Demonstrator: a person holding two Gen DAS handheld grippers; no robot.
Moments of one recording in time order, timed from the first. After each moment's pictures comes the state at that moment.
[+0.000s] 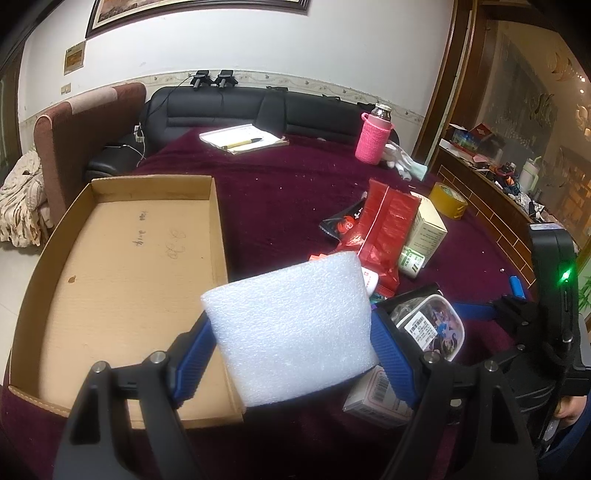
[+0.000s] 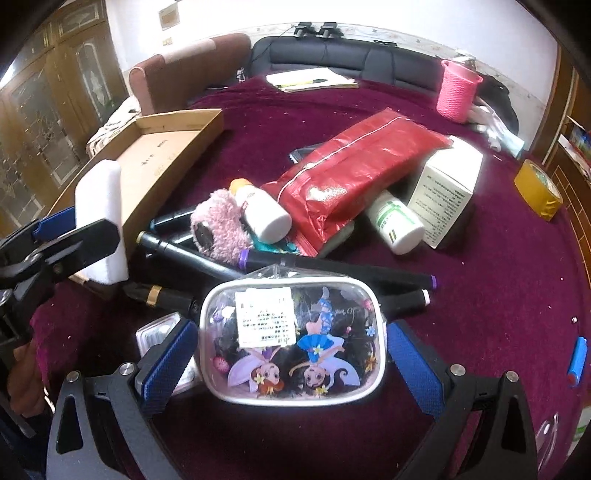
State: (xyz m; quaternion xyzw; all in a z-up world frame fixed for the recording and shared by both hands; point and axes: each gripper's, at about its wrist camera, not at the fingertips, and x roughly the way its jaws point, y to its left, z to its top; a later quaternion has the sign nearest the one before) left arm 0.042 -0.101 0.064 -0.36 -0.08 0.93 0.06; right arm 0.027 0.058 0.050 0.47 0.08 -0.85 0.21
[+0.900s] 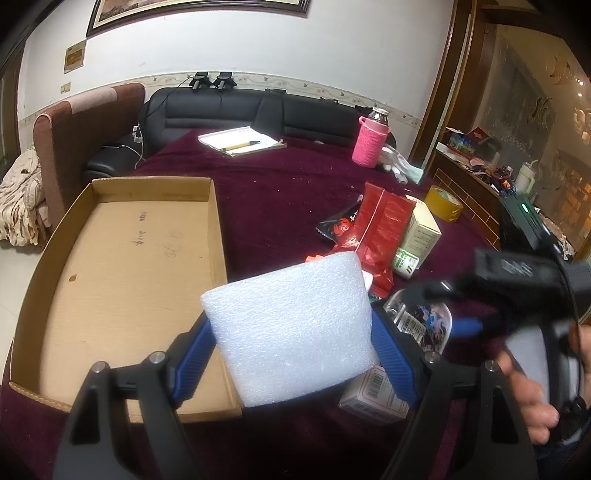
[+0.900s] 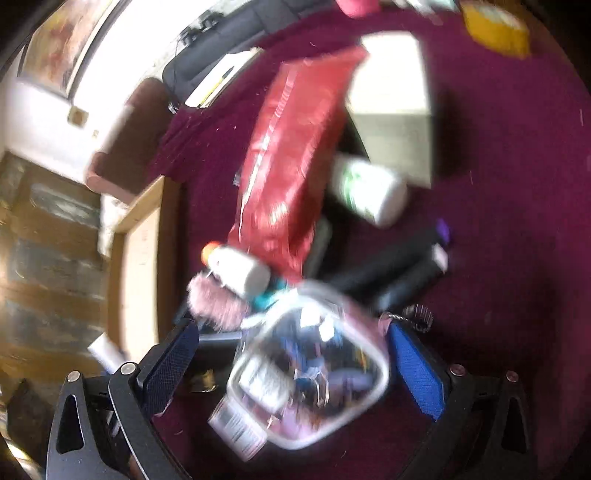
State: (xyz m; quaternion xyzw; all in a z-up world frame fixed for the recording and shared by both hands) left arm 0.050 -0.103 0.070 -0.36 -0.08 0.93 0.07; right arm -0.042 0.068 0.050 0.58 -0.15 -0.79 0.15
